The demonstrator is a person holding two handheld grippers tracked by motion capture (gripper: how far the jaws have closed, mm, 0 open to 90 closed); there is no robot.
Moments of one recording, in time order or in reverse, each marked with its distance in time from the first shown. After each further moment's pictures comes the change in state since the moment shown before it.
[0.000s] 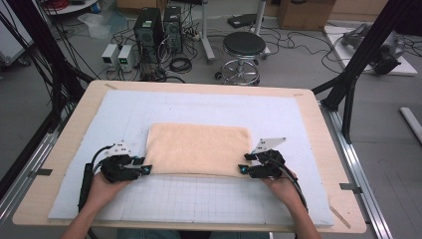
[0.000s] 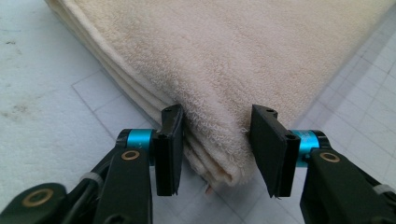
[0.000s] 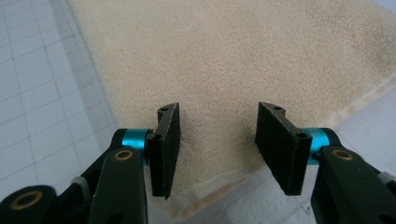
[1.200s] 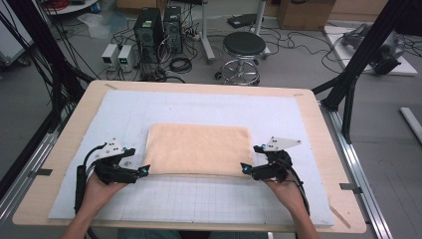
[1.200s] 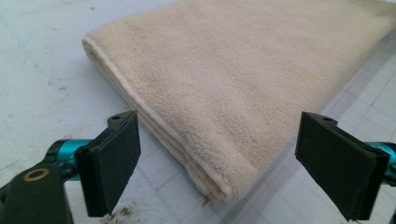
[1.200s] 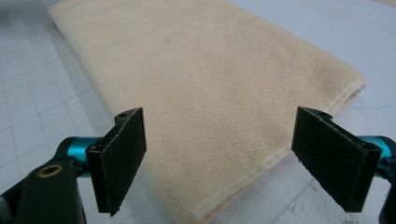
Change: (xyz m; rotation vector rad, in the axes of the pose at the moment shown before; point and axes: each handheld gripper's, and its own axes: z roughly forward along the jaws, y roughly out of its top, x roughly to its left) left arm -0.013 0.009 -0.025 -0.120 0.087 0.029; right arm 0.010 0.002 -0.026 -0.163 -0.066 0.089
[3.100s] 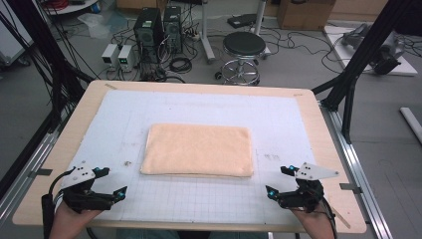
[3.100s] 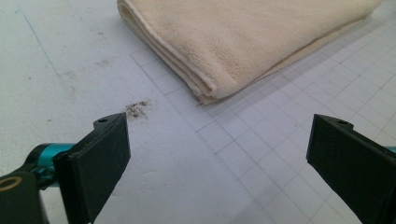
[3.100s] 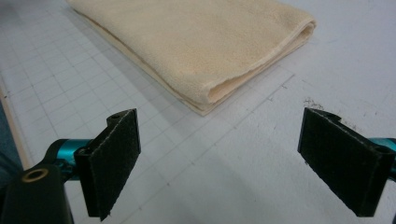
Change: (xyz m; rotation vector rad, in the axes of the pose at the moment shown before) left arm -0.019 -0.042 -0.070 -0.013 0.060 -0.048; right arm 0.022 -0.057 -0.078 -0.040 -0.072 0.054
